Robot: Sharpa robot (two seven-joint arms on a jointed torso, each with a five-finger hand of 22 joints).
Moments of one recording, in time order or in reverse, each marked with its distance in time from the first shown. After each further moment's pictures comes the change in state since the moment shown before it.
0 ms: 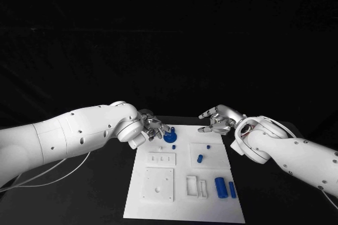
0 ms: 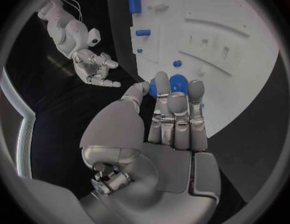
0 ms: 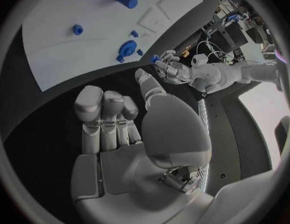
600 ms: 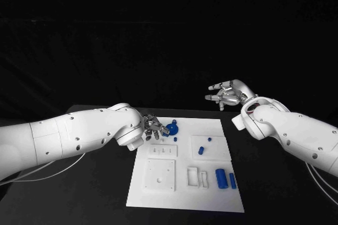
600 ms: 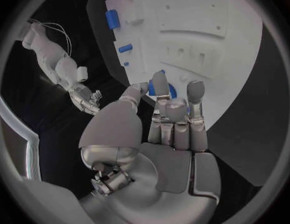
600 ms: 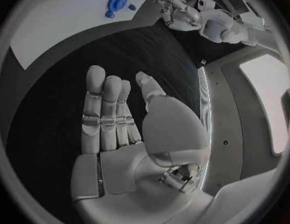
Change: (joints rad) left arm -0.017 -0.035 -0.048 0.107 -0.171 -0.072 -0.035; left_hand -0.038 -0.012 0.016 -0.016 0.060 0.015 0.014 -0.002 0.093 -0.001 -0.013 0.102 0.022 0.061 -0.011 0.035 0.123 -0.009 0.052 -0.020 -0.040 0.061; right arm 0.049 0.071 0.023 -0.189 0.299 -0.133 0.166; right_hand -0.040 0.038 -0.029 -0.024 0.083 0.060 -0.008 0.000 0.002 -0.124 -0.002 -0.393 -0.512 -0.075 0.011 -0.252 -0.191 0.011 0.000 0.007 -0.654 -0.200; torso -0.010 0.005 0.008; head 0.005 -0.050
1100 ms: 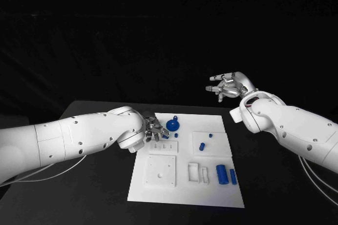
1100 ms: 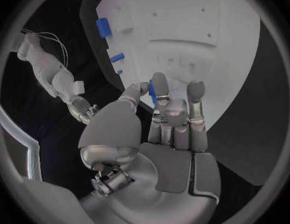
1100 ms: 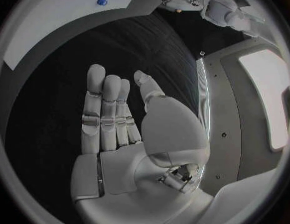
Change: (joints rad) left arm -0.041 -0.001 -0.003 0.014 -0.069 -0.015 -0.013; left_hand -0.012 -0.007 0.029 -0.024 0.004 0.000 0.000 0.000 0.009 0.000 0.000 0.023 0.002 0.023 -0.006 0.004 0.074 -0.006 0.029 0.003 -0.067 0.089; right arm 0.009 0.043 0.000 -0.052 0.056 -0.048 0.047; right_hand 0.010 0.016 -0.021 -0.045 -0.015 0.009 -0.003 0.000 0.001 -0.017 0.001 0.056 -0.098 -0.011 0.000 0.016 -0.034 -0.001 0.000 0.000 -0.035 -0.016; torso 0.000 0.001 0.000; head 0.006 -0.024
